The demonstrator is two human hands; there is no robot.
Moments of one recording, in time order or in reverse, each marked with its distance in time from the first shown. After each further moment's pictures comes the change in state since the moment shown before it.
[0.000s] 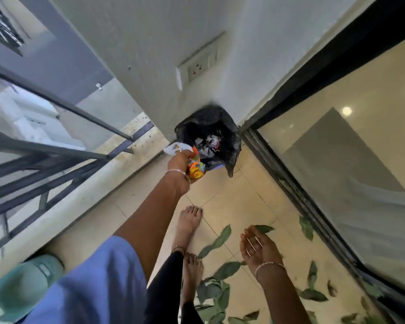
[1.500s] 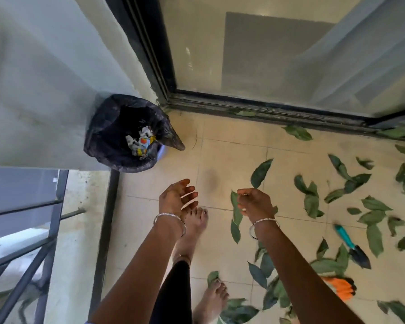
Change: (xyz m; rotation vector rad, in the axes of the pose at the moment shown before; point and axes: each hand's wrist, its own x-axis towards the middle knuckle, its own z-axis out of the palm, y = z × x) left_hand 0.061 -0.162 -0.027 0.668 -0.144 0.101; right_hand 0.135 0.074 -0.057 -0.121 0.157 -0.486
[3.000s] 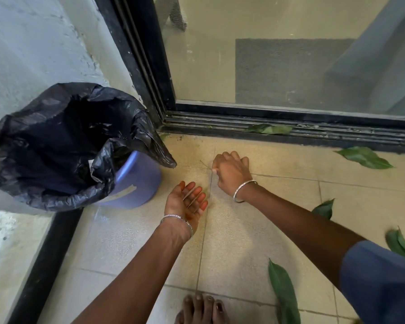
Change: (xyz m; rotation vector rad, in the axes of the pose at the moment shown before) left_hand 0.310 -0.049 0.052 -0.294 -0.257 0.057; right_hand 0.319 0.008 0.156 -1.193 0.061 -1.128
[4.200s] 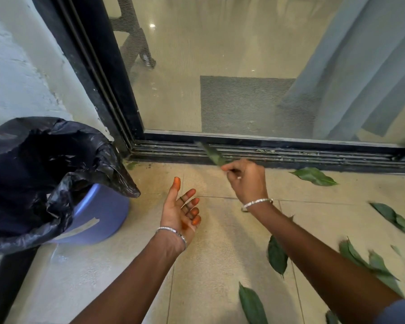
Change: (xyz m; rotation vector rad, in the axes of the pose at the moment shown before) left_hand -0.003 -0.021 0.061 0.143 -0.220 0.034; right_hand -0.035 0.067 -0.075 0.456 0.513 0.223
